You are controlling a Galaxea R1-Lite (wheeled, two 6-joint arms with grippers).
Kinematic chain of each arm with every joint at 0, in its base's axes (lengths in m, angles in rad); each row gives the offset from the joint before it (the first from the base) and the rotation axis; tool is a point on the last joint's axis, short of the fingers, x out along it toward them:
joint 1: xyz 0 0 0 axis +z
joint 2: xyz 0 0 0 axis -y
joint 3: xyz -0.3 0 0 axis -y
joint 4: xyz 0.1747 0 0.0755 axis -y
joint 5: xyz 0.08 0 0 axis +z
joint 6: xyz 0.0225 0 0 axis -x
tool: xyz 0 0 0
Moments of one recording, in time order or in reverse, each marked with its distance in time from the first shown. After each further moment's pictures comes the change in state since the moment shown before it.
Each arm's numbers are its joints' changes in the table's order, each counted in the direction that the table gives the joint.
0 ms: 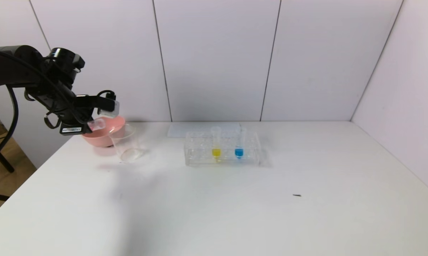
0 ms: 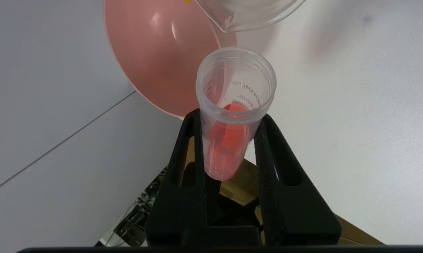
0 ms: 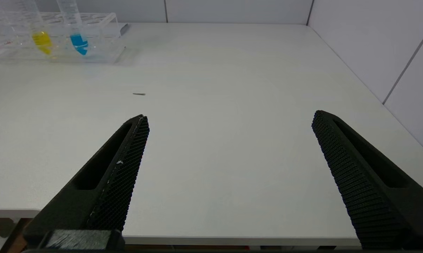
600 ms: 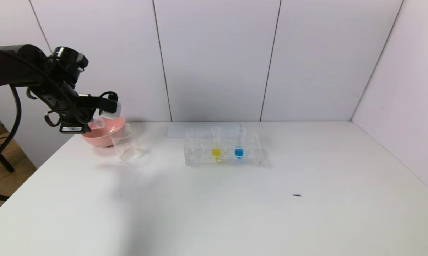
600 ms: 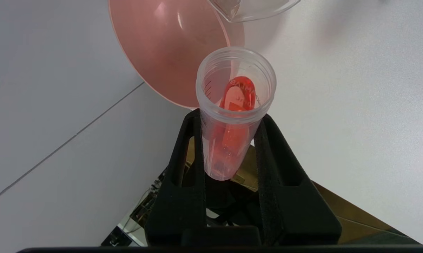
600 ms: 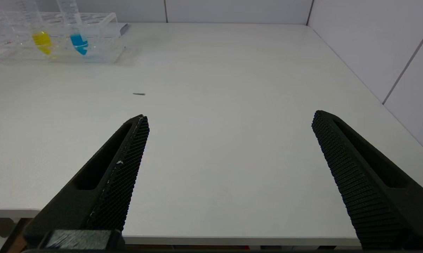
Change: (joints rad) left arm -0.021 0.000 0.005 0.007 0.069 -0.033; right arm 0.000 0.000 0.000 0.000 0.000 0.000
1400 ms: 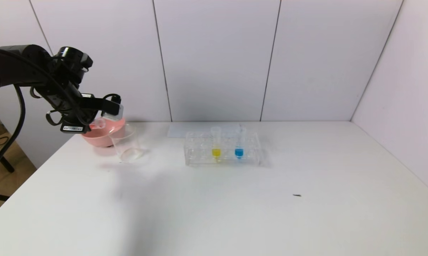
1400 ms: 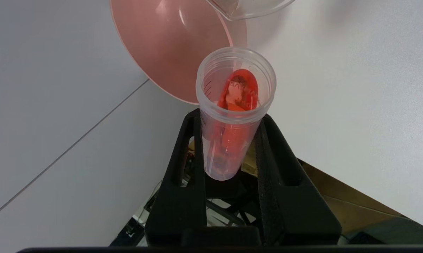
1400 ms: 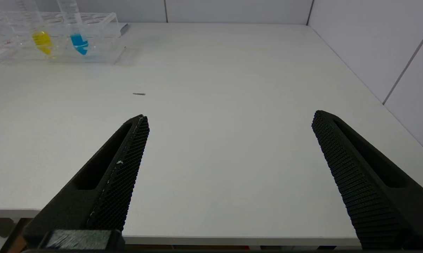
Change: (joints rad) left arm -0.023 -0.003 0.003 0.000 0.055 -0.037; right arm 0.000 0.000 0.000 0.000 0.000 0.000
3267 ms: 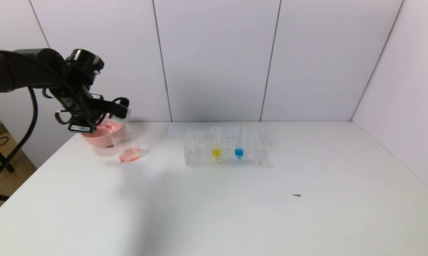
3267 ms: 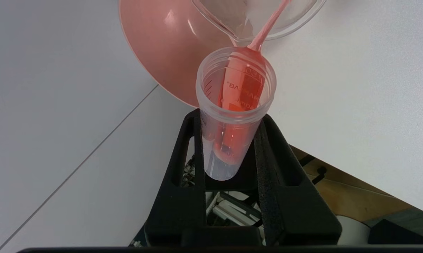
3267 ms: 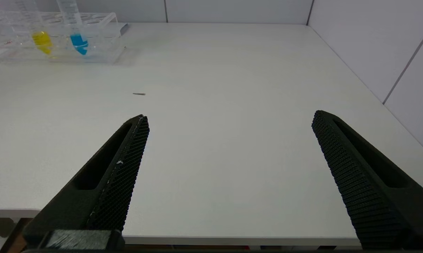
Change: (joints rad) left arm -0.045 -0.026 0.008 0.027 0.070 -0.039; right arm 0.000 0.000 0.000 0.000 0.000 0.000
